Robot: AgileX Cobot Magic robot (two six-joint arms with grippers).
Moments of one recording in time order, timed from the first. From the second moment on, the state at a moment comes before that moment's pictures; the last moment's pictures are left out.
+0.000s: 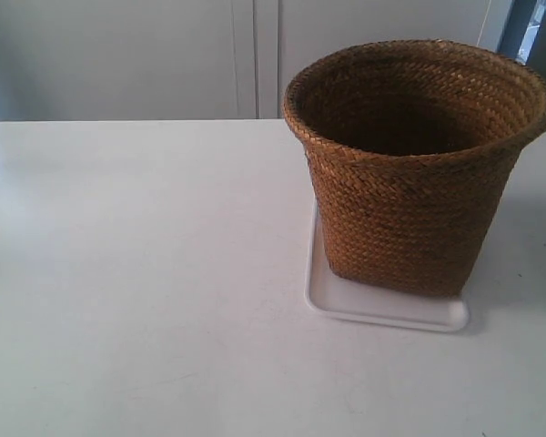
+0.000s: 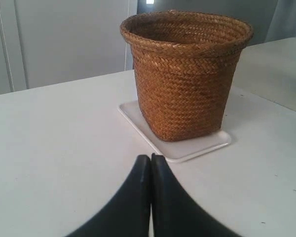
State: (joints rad) left arm -0.50 0.13 -0.18 -0.52 0.24 0.39; right arm -0.17 0.00 -0.47 0.71 0.75 -0.57
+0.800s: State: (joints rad) left arm -0.50 0.13 -0.18 -0.52 0.25 0.39; right arm -0.16 0.00 -0.45 0.69 0.57 -0.70
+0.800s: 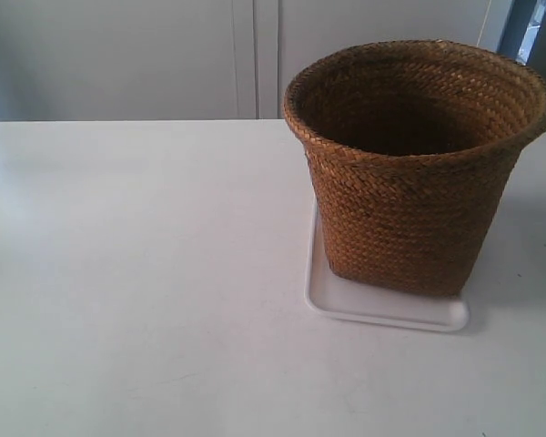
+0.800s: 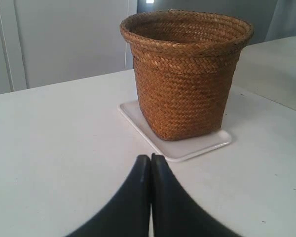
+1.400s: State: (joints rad) left arm -0.50 0.13 -0.18 -0.52 0.25 0.39; right arm 0.05 0.00 -0.01 0.68 -0.09 -0.79
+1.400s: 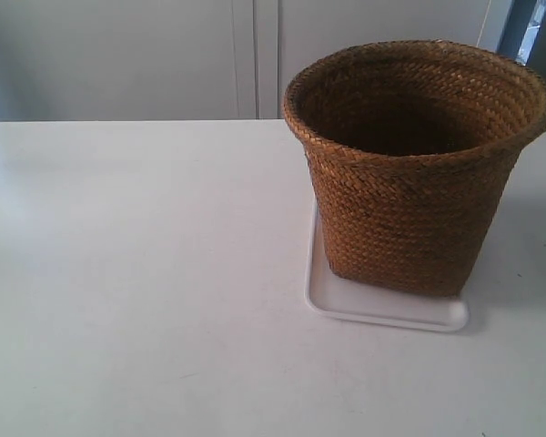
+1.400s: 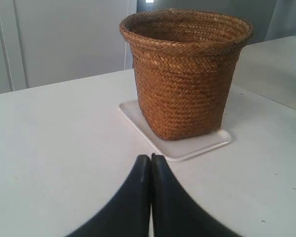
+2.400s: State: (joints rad) left arm -0.50 0.13 -0.18 -0.50 0.25 0.40; right arm 0.05 0.00 -0.01 0.20 -0.03 -0.27
